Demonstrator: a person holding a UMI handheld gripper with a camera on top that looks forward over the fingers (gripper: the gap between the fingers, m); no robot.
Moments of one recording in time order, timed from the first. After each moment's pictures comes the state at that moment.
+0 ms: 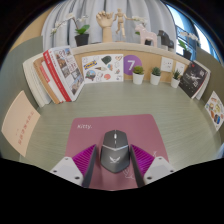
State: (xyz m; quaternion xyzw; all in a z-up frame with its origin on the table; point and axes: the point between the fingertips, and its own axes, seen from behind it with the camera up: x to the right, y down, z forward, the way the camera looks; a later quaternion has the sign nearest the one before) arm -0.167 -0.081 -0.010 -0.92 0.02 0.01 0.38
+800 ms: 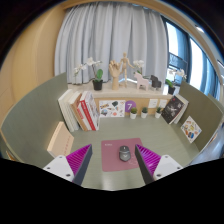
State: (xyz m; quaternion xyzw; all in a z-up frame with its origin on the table) arm -0.239 -0.214 0.271 -0.88 0.03 -0.02 0.47
